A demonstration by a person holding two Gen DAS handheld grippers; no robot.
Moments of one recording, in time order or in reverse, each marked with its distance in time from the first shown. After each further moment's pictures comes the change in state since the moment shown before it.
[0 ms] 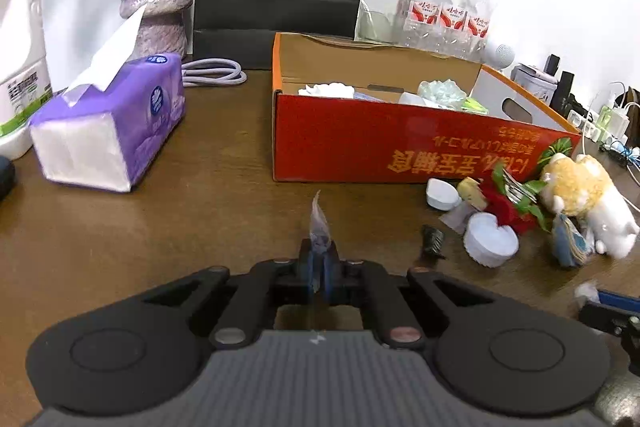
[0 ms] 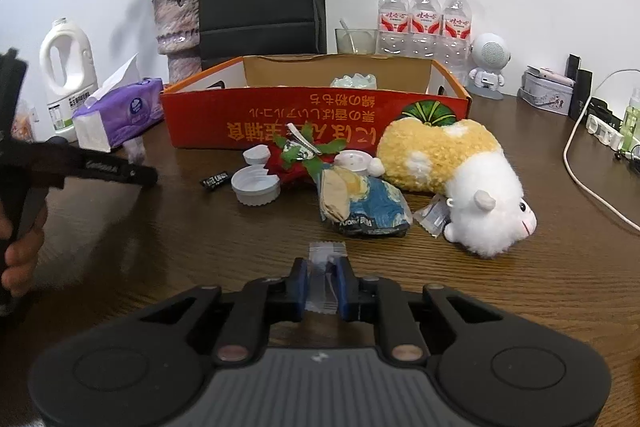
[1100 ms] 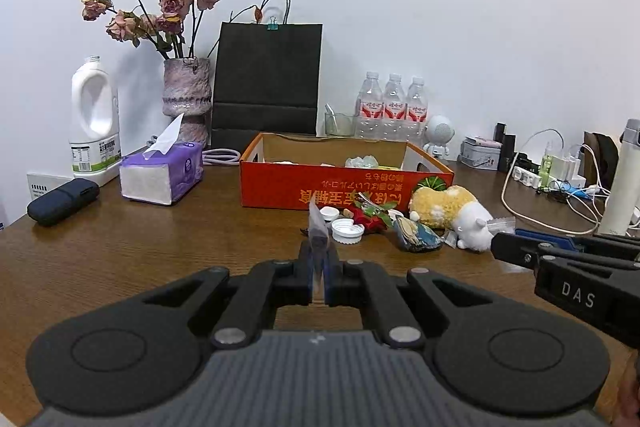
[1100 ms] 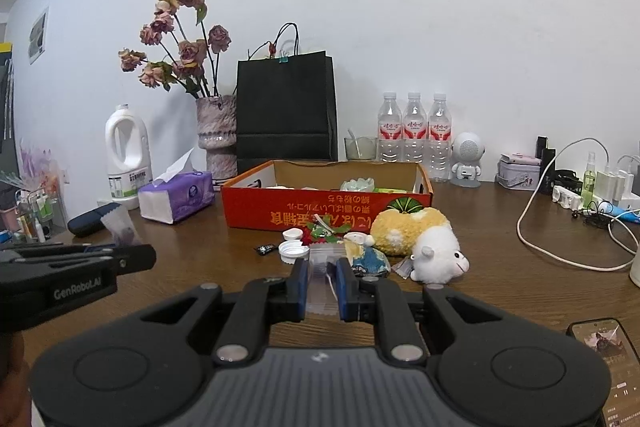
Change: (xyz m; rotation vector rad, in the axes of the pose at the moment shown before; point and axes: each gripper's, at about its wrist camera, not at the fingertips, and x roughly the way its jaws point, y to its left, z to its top) left arm -0.183 -0.109 -0.096 0.006 -0.329 0.073; right arm -0.143 0.005 -0.042 -0.019 -0.311 0.032
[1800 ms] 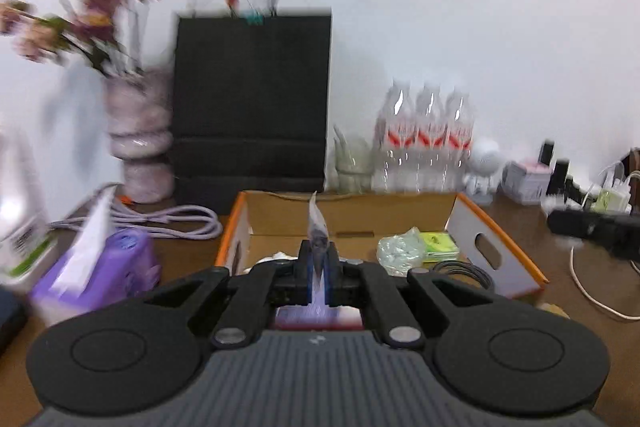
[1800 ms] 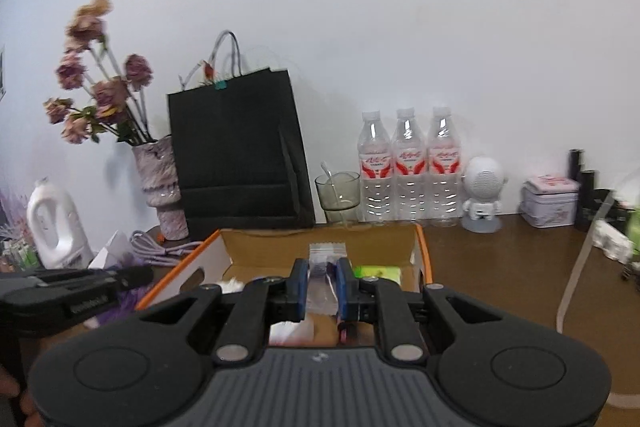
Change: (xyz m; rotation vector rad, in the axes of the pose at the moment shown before) left arm 0.244 0.026 0.152 0.027 0.120 -0.048; right arm 0.207 -0.084 0.154 0.114 0.070 0.031
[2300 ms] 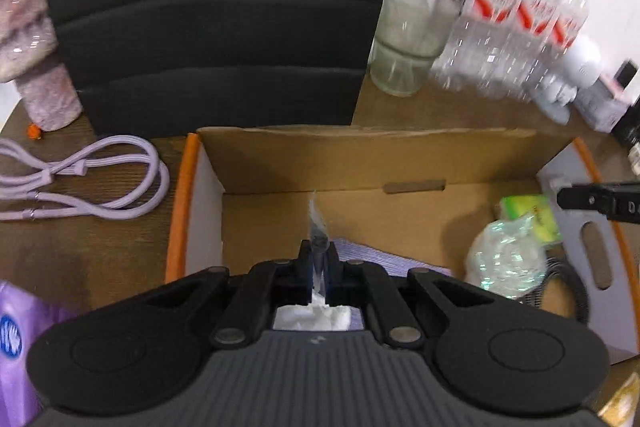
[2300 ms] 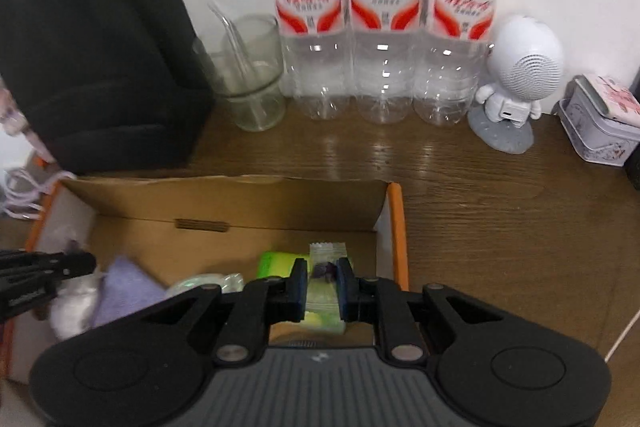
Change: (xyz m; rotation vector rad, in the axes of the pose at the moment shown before) left arm 0.224 0.043 0.046 -0.003 0.563 -0.028; right arm 0.261 -0.073 0.050 0.054 0.629 -0.141
